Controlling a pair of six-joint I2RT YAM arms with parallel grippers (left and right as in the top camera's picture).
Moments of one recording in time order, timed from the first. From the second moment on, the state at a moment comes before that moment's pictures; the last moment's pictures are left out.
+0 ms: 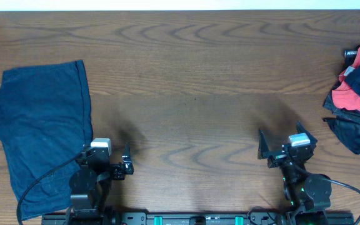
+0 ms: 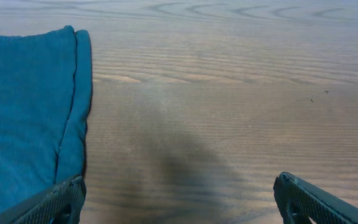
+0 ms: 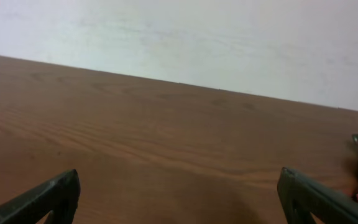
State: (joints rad) left arm -0.01 0.01 0.15 -0.57 0.07 -0.04; right arm 0.12 0.01 0.01 -0.07 -0.06 -0.03
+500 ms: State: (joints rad) left arm -0.01 0.04 0.15 -0.44 0.15 -0.06; right arm 0.12 0.05 0.04 -0.14 -0.10 0.16
